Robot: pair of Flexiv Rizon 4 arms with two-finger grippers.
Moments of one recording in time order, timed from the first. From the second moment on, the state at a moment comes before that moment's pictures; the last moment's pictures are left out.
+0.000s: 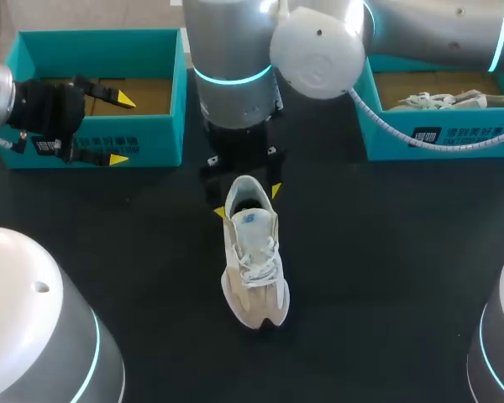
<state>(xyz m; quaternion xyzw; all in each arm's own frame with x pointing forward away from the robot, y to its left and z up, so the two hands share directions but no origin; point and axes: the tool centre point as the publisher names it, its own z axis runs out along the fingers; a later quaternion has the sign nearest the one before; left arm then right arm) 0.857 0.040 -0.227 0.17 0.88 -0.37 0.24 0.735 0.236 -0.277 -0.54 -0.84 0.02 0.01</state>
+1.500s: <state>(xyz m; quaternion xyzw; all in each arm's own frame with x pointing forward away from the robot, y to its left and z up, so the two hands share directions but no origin) 0.857 0.040 -0.227 0.17 0.88 -0.37 0.24 0.830 0.243 -0.302 0.09 -0.99 0.05 -0.12</state>
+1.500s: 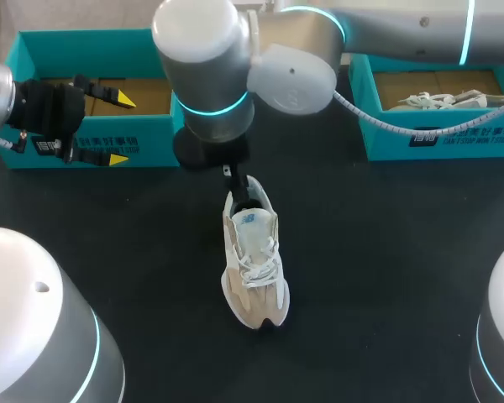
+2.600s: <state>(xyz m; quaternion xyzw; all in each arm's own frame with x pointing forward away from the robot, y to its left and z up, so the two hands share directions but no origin) 0.857 0.040 -0.227 0.17 0.88 -0.37 0.24 0.850 0.234 -0.356 0.01 -0.99 0.04 -0.11</state>
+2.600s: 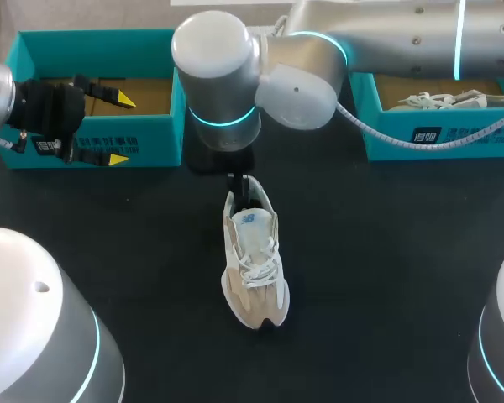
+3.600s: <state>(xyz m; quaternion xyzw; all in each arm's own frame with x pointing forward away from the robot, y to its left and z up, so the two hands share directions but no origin) 0.857 0.040 -0.227 0.17 0.88 -0.37 0.24 0.842 0.226 -0.356 -0.05 -0.99 0.07 -0.07</state>
